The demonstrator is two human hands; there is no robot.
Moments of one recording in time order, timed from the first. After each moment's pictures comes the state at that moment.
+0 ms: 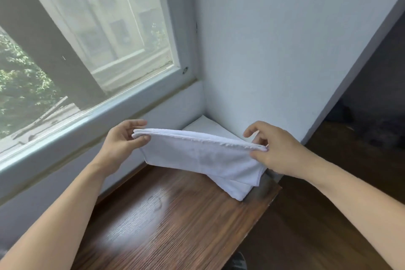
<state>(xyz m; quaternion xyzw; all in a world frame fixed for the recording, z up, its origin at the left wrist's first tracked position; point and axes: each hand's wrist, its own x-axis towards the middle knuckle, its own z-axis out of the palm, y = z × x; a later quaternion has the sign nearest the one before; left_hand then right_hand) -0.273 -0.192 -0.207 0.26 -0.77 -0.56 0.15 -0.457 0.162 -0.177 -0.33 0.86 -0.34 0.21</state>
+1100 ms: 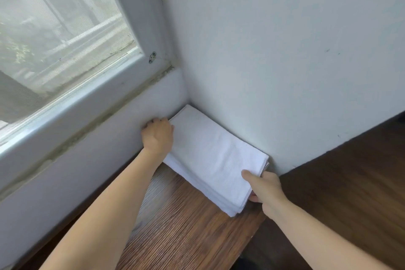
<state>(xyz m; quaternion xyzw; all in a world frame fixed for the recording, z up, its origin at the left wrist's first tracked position) -0.479 -0.174 -0.364 0.30 -0.95 0.06 -0.07 -0.492 0.138 -0.360 0.23 0.72 -0.56 0.33</state>
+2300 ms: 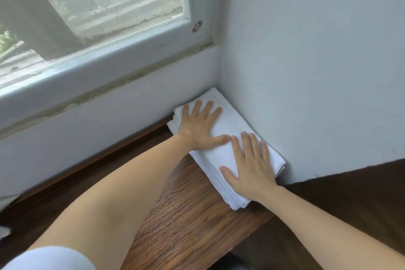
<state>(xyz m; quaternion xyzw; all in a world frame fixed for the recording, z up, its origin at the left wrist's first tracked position) -0.470 -0.125 -0.389 0.19 -0.97 -0.08 -0.15 -0.504 0.099 -0.397 -0.45 0.89 0.00 0.11</state>
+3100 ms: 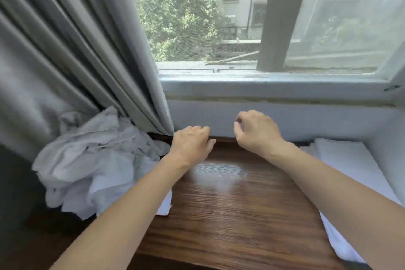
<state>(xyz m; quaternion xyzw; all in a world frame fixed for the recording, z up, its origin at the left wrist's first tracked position) -0.063 -0.148 -0.222 0.53 -0.85 0.01 0.03 -0.262 -0.126 -0.197 -0.69 0.70 -0.16 0.08</state>
